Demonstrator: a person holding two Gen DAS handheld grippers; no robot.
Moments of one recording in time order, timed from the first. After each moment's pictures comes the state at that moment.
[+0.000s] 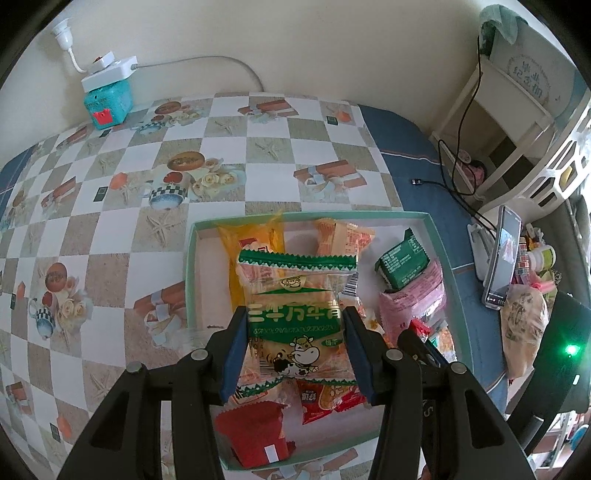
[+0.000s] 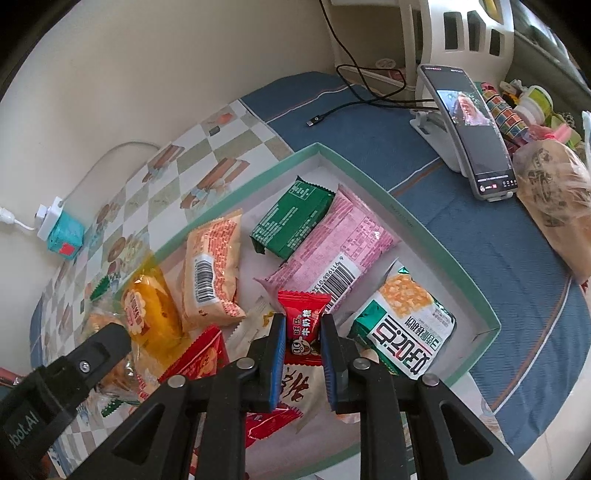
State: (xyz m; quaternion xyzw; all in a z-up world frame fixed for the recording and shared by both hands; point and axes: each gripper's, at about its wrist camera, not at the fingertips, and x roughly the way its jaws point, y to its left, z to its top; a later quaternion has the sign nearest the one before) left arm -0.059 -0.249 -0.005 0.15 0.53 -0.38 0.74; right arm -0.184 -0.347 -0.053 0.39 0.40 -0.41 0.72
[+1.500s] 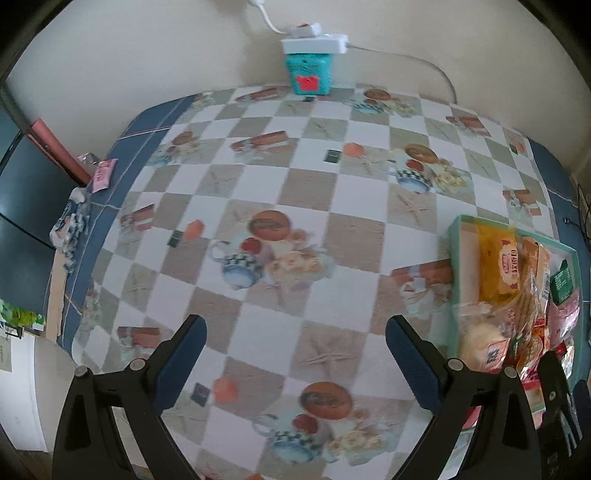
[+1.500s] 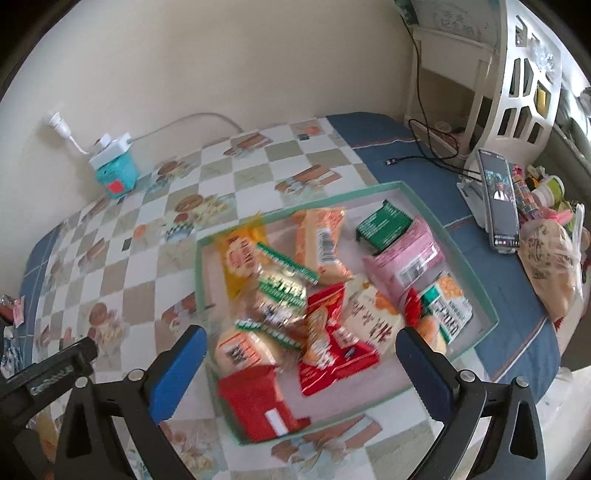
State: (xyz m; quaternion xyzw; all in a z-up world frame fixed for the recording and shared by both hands) left arm 0.018 -0.095 0.007 0.18 0.53 -0.13 0.82; right arm -0.134 -0.244 0.010 0.27 0.43 -0.38 0.78
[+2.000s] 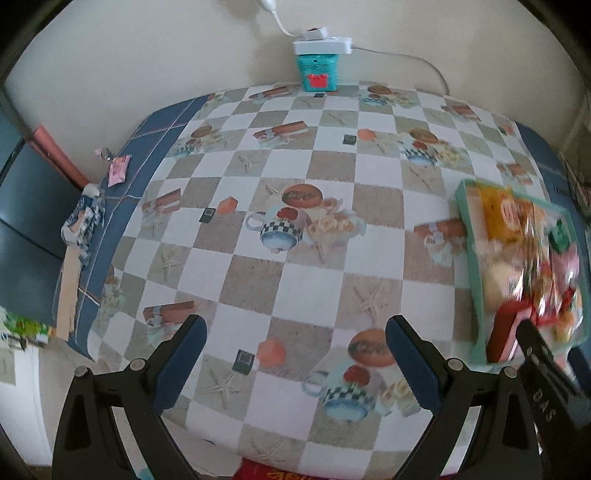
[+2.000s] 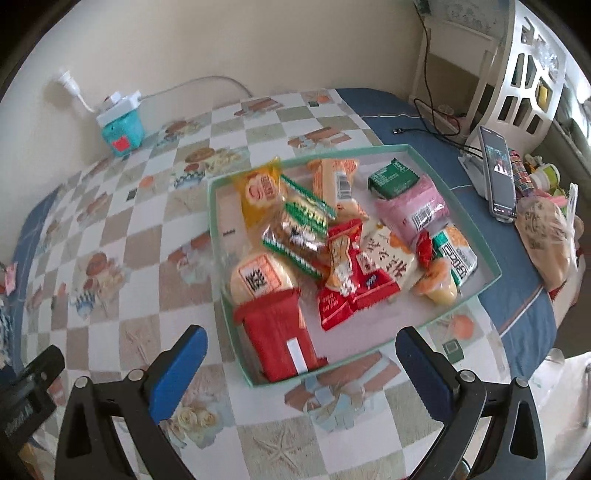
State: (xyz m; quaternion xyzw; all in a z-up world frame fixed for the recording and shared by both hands) left arm -0.014 -0.036 0.010 0.21 0.51 -0.15 0.82; right arm -0.136 -0.193 -0.009 0.25 0.47 -0.38 0.76
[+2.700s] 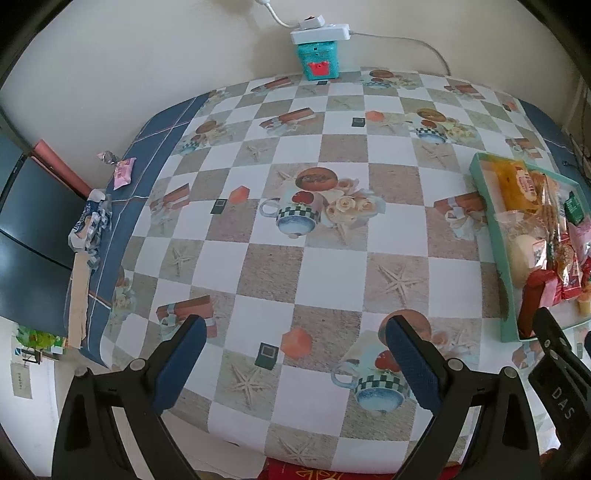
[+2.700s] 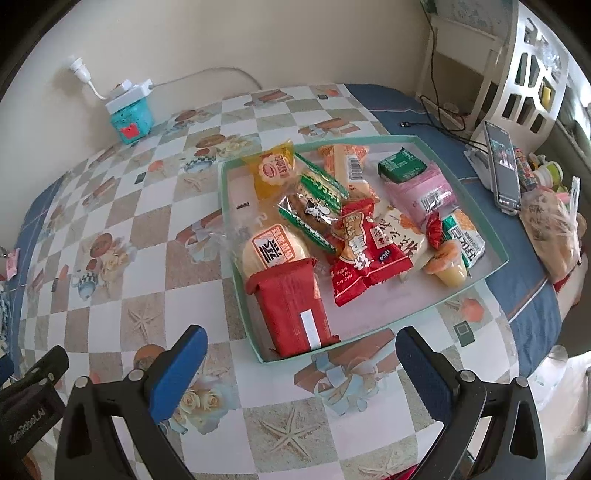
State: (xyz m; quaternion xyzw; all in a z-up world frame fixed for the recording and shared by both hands) left arm -0.012 -0.023 -0.005 0.24 0.51 -0.14 0.81; right arm -0.138 -0.175 -0.018 0.24 0.47 -0.37 0.76
